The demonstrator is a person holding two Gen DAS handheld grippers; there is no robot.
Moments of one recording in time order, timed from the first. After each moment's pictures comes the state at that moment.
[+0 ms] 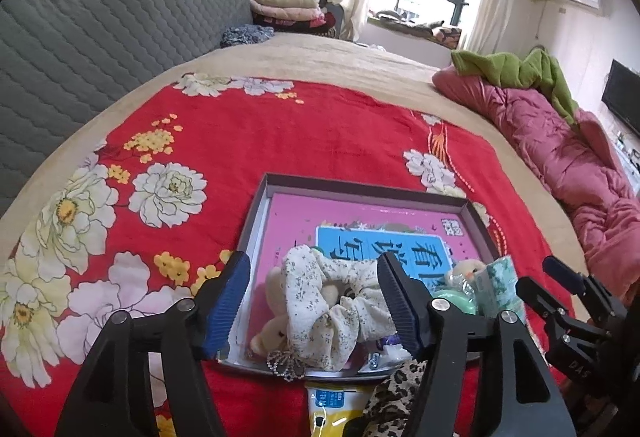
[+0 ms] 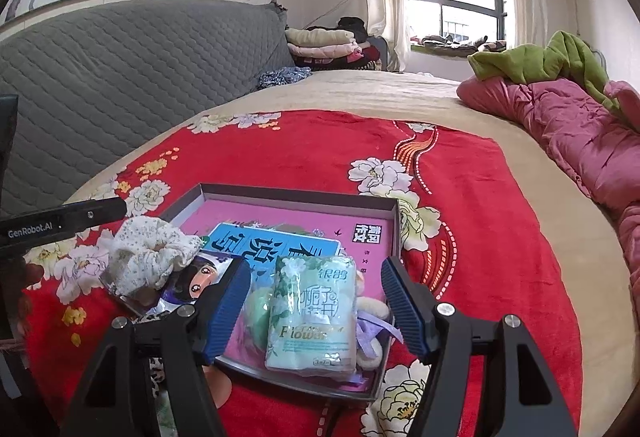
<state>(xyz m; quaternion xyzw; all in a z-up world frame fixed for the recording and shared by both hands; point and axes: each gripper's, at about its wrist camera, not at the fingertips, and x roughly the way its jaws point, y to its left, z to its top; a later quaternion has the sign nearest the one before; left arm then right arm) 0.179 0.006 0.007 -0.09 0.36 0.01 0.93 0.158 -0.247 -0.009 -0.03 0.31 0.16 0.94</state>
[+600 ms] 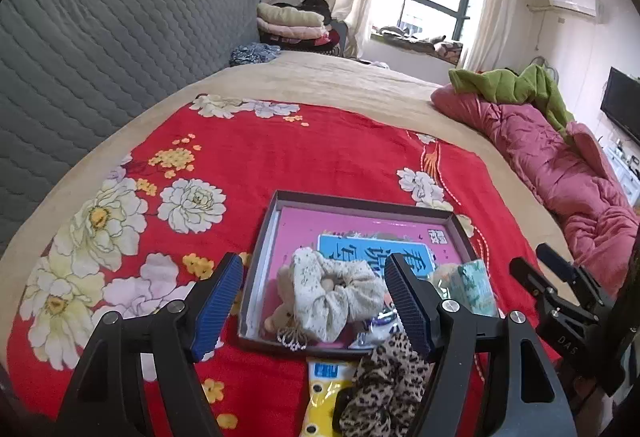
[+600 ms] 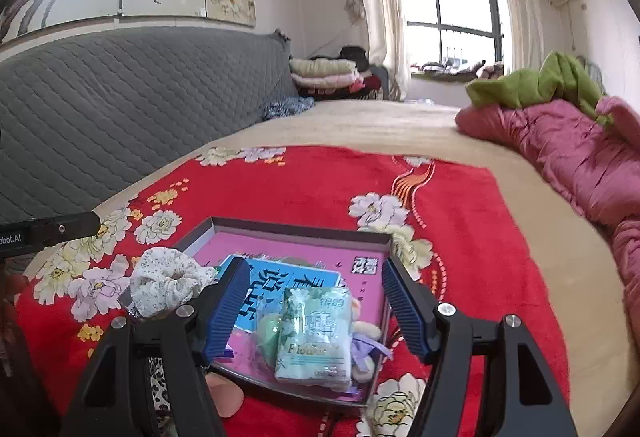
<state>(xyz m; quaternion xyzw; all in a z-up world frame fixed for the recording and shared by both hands) 0.135 0.007 0.051 -0.10 0.33 0.02 0.94 0.136 -0.256 0.020 -0.02 0.25 0.16 0.95</state>
